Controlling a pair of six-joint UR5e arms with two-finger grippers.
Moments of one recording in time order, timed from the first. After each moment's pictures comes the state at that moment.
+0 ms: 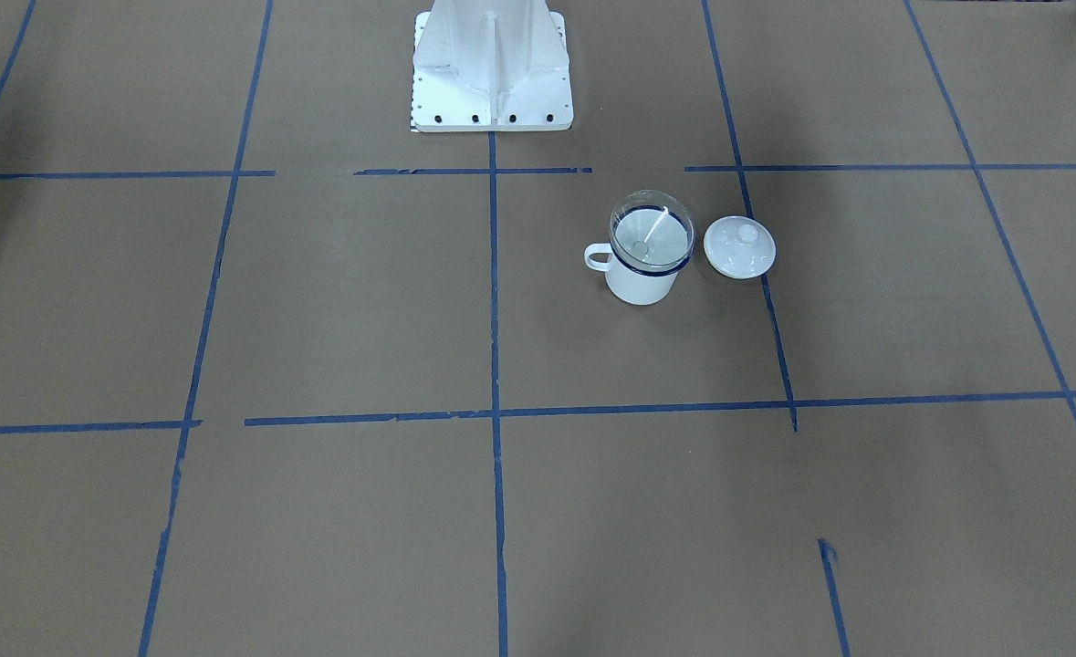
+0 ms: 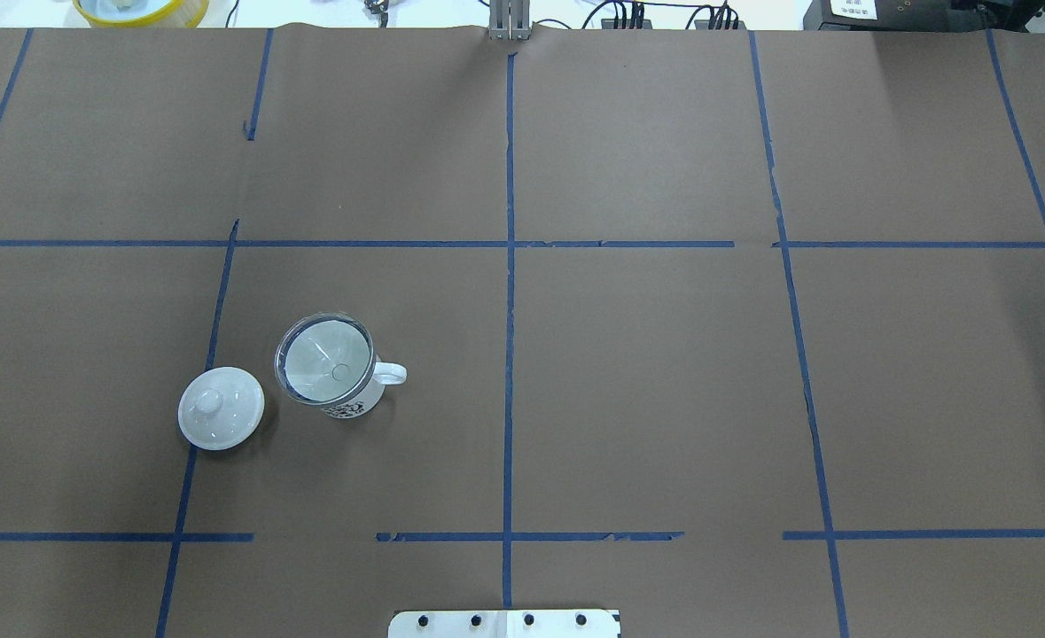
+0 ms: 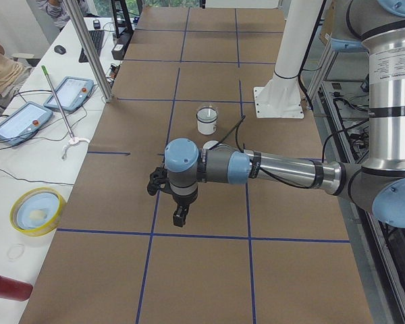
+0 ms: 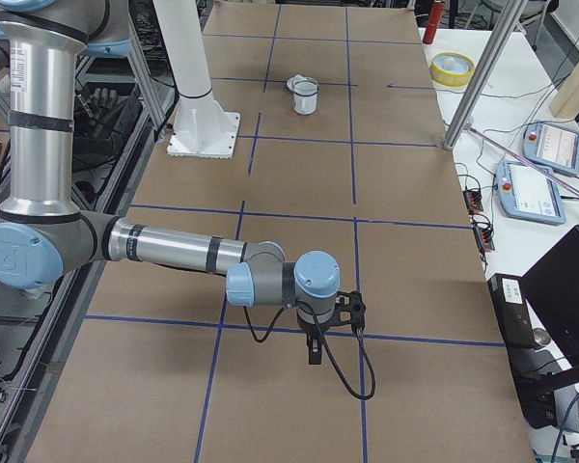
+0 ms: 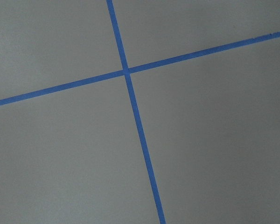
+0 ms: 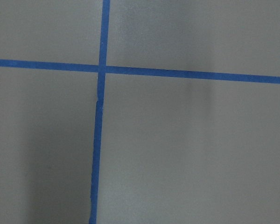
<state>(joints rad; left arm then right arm) -1.57 -1.46 -1.83 -1.48 -2.36 0.21 1.56 -1.68 1.56 -1.39 2.29 0.01</state>
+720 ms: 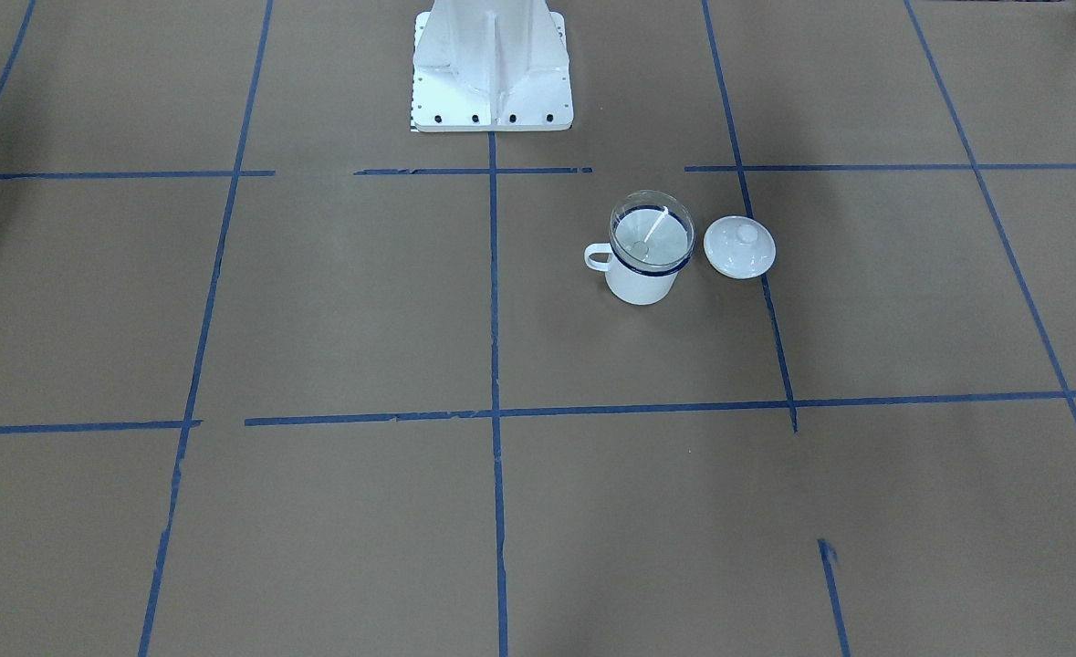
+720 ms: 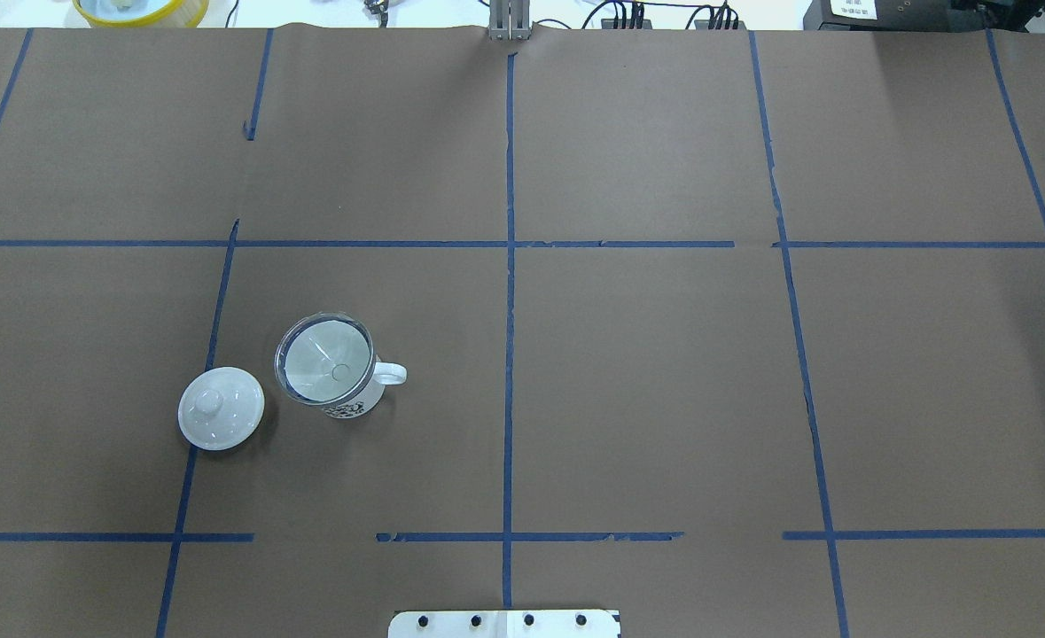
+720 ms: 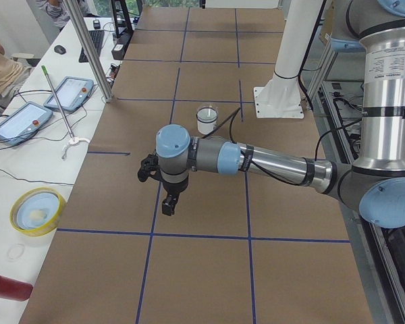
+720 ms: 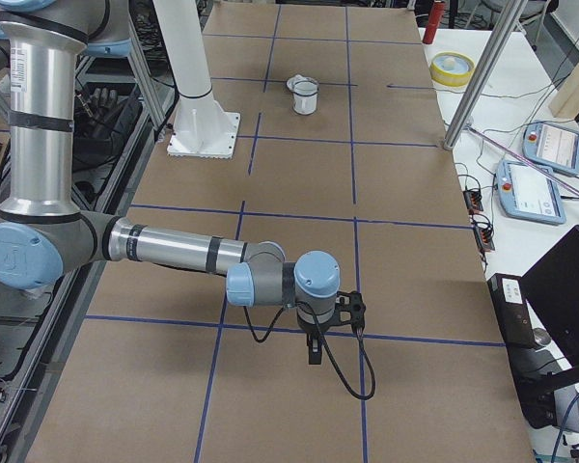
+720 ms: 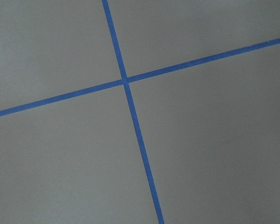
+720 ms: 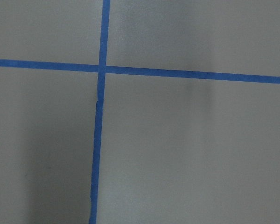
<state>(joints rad) -1.56 -1.57 -1.83 -1.48 -2.36 0.20 1.56 -1.68 1.56 -1.39 2.29 0.01</state>
